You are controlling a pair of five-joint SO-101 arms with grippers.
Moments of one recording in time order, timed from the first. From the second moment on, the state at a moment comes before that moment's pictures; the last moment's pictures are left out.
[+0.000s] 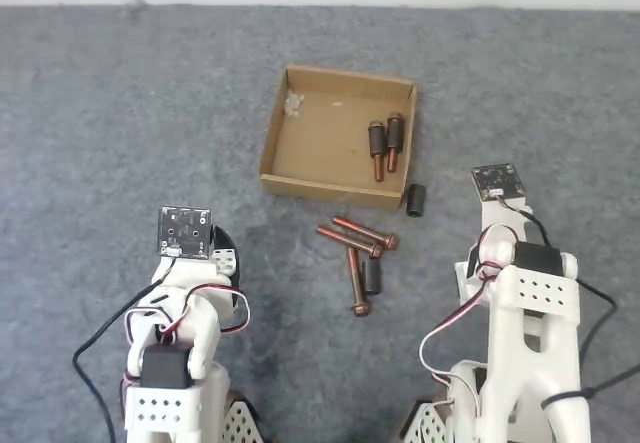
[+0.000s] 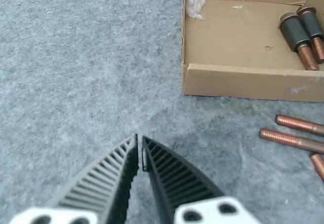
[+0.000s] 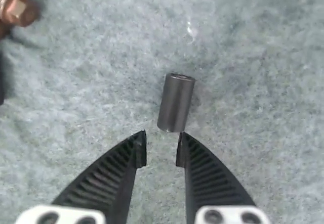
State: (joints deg) left arm -3.8 -103.2 97.1 56.8 3.4; right arm 8.6 -40.1 60.3 67.4 17.4
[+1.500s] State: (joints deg) left arm -3.8 -103.2 97.1 55.6 3.3; right arm 9.5 -40.3 62.2 58.5 5.5
